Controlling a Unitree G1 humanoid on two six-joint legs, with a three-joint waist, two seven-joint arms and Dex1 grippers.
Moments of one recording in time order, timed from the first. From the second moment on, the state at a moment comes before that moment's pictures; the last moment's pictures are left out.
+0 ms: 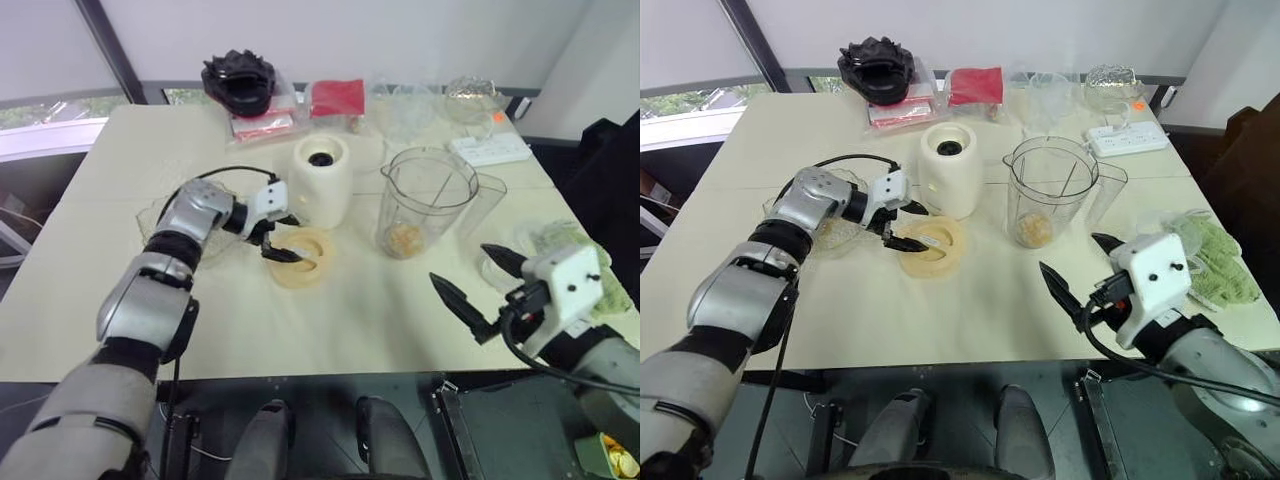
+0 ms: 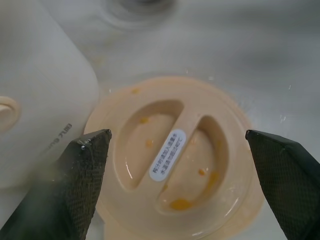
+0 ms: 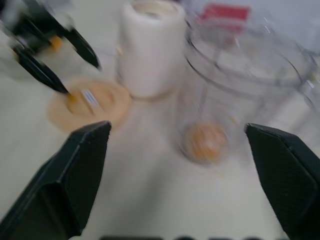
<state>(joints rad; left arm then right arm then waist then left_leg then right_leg) -1.19 0.39 -0.32 1.26 0.13 -0.24 -1.31 0.22 -0.78 -0.42 -1.02 0.92 0.78 0.07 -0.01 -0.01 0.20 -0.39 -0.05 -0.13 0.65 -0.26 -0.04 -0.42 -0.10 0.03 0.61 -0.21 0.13</state>
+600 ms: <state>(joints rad) -1.25 0.32 -0.45 1.36 0.45 -0.31 -1.09 0.13 -0.88 -0.36 -1.01 0.99 0.81 -0.01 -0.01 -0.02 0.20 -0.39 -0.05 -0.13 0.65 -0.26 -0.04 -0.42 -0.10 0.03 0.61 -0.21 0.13</state>
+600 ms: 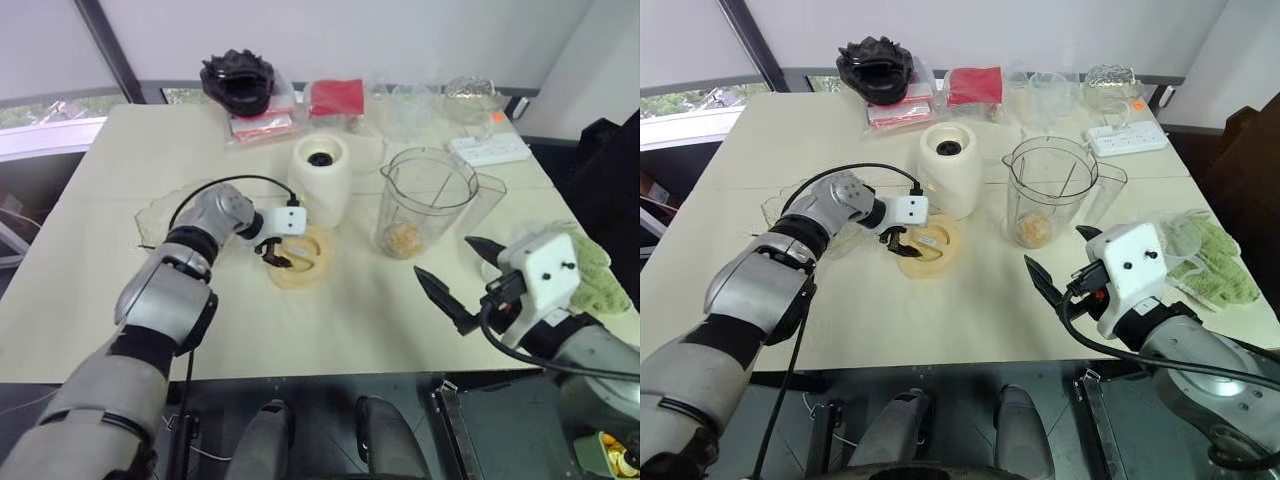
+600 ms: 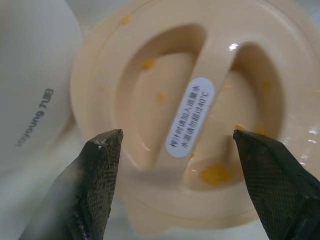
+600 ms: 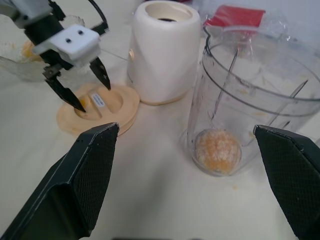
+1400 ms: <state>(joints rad) -1.29 0.25 -0.49 1.36 0.56 -0.28 -1.06 0.07 -0.96 -0.41 -0.96 1.05 0.88 0.04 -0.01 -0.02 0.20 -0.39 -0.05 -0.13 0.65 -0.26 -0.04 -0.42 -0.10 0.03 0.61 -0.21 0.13</state>
